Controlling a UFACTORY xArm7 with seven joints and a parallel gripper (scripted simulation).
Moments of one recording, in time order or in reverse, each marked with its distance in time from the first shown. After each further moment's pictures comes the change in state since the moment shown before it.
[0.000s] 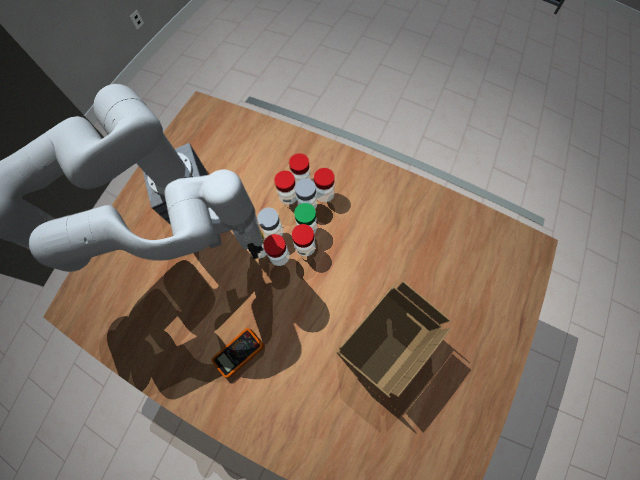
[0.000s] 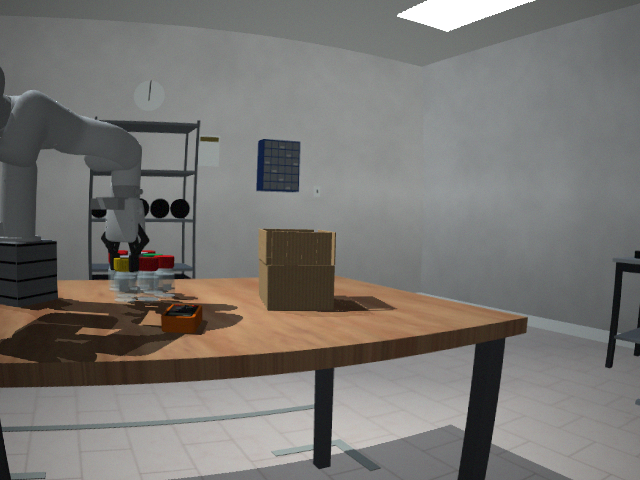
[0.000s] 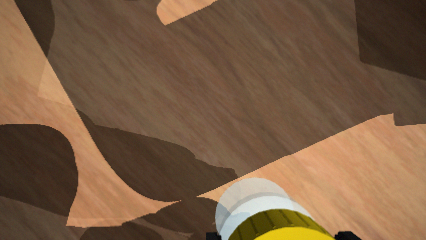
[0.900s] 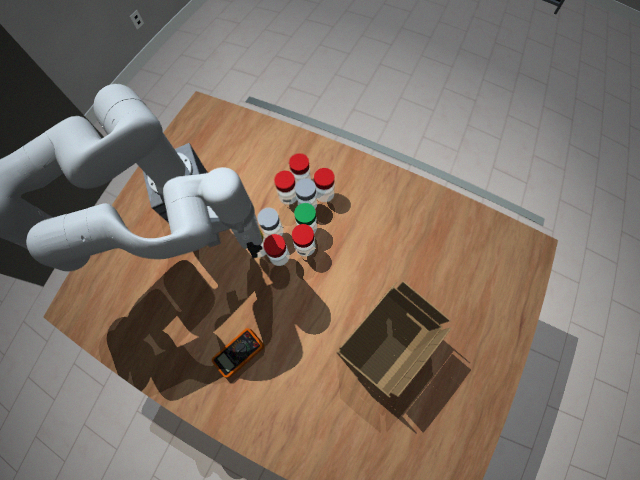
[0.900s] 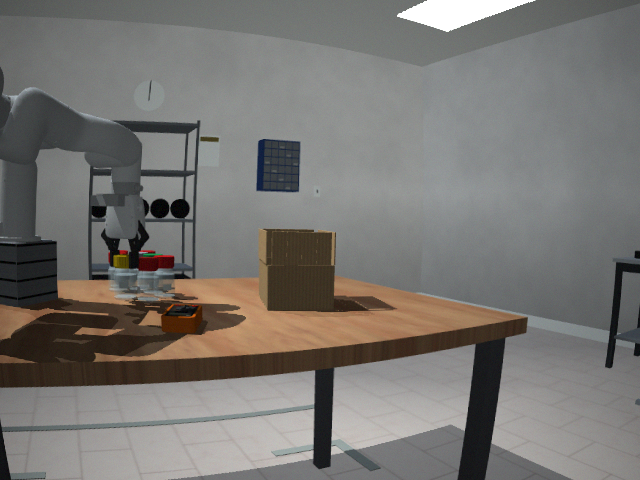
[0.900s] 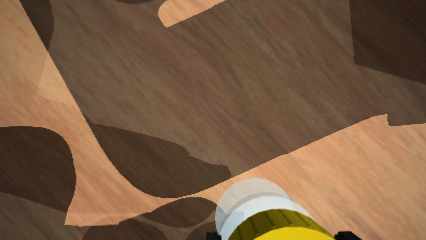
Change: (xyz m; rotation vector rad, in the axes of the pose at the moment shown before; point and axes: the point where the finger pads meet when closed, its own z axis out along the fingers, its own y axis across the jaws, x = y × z) arm 0.000 0.000 -0.008 0.000 0.001 0.000
